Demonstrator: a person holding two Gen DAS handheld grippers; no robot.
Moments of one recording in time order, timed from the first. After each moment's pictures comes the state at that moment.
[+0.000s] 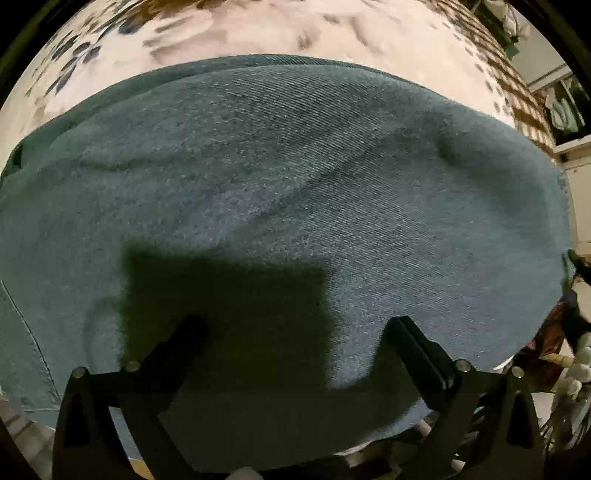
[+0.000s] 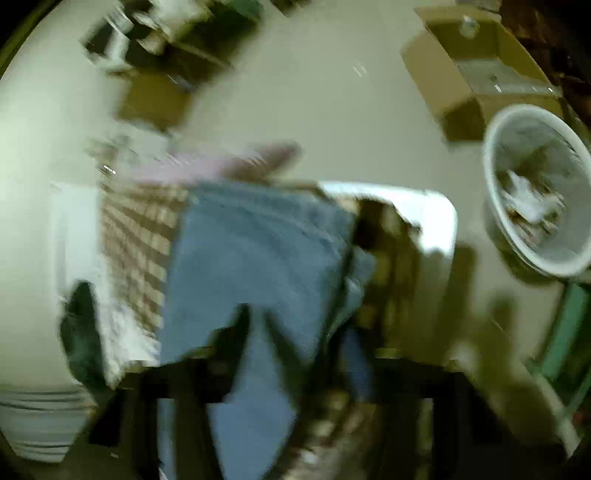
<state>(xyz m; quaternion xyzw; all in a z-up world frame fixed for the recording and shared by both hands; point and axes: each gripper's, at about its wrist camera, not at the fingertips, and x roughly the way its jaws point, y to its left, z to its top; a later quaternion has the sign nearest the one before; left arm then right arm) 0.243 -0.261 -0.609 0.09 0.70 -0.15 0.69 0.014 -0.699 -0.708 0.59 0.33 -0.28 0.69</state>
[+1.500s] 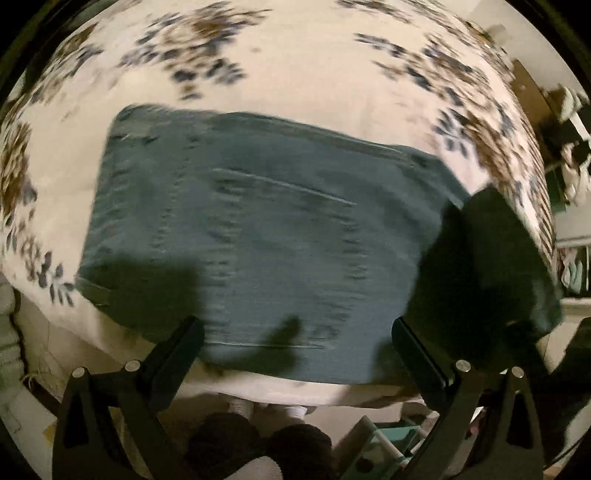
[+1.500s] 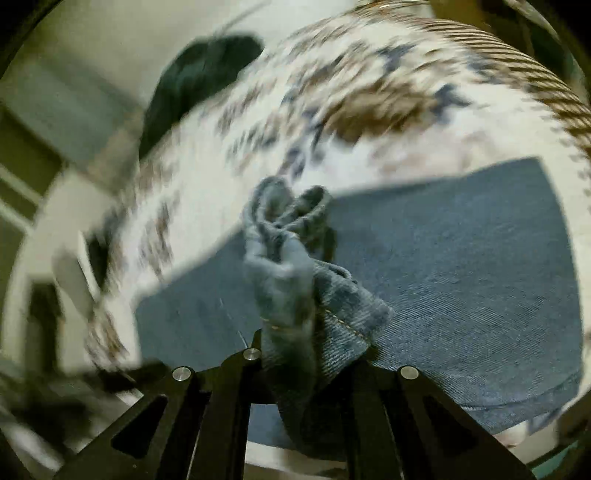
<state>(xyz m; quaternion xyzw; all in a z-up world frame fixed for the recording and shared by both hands) 0.233 0.025 -0.521 -0.13 0.67 0.01 0.73 0.195 -0.219 -0.625 0.23 0.49 0.09 0.83</state>
